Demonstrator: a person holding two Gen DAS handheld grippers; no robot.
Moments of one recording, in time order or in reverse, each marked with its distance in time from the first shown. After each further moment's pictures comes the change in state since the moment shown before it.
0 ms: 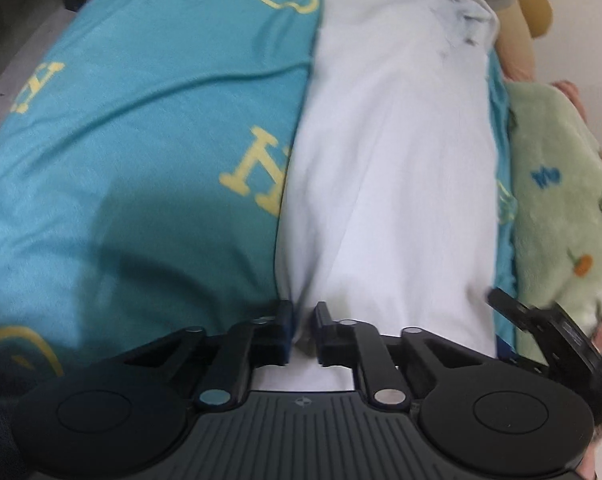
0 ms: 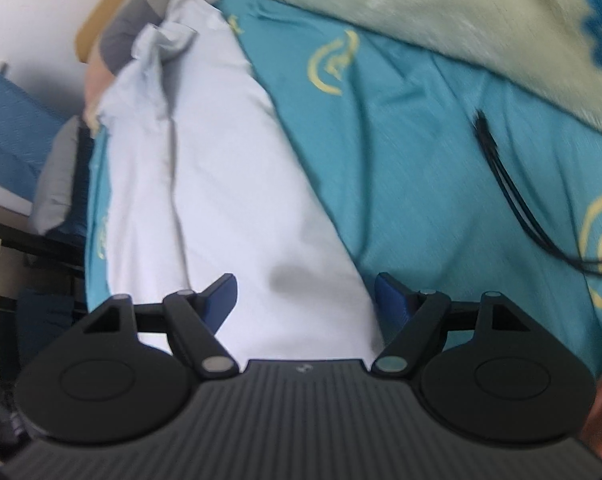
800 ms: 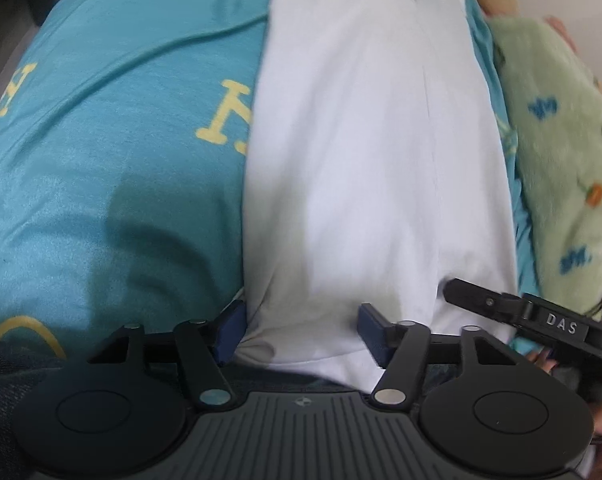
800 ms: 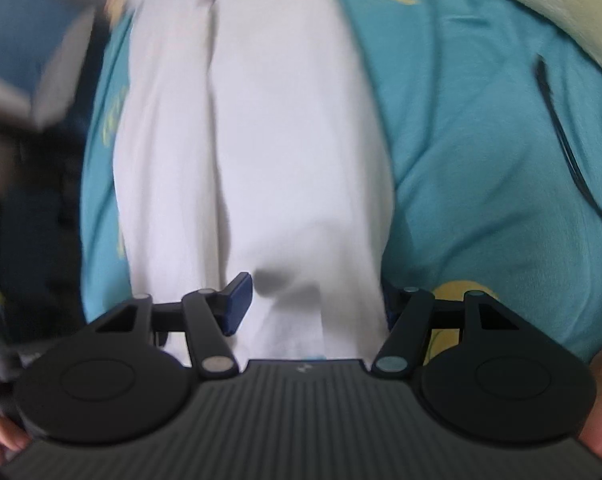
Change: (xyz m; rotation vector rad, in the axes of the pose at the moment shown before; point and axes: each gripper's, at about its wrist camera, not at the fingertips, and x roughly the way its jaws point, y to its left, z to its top) left arm -0.004 0.000 -0.052 0.161 0.071 0.084; right arm 0.009 0.053 -0.046 -0.257 0.224 -0.066
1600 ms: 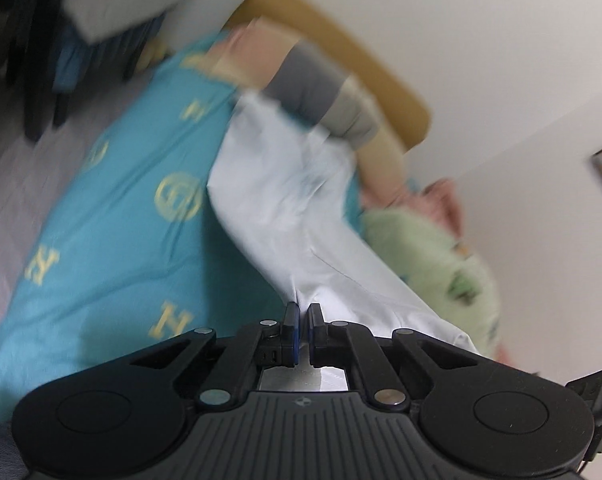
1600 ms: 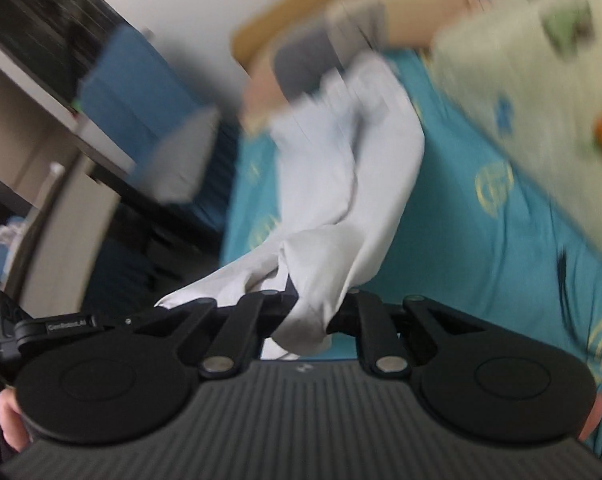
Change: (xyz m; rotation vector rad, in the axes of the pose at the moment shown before) left arm -0.218 -0.050 0.052 -0.075 -0.494 -0.275; right arm -0.185 0.065 0.030 -0.112 -0.389 0.267
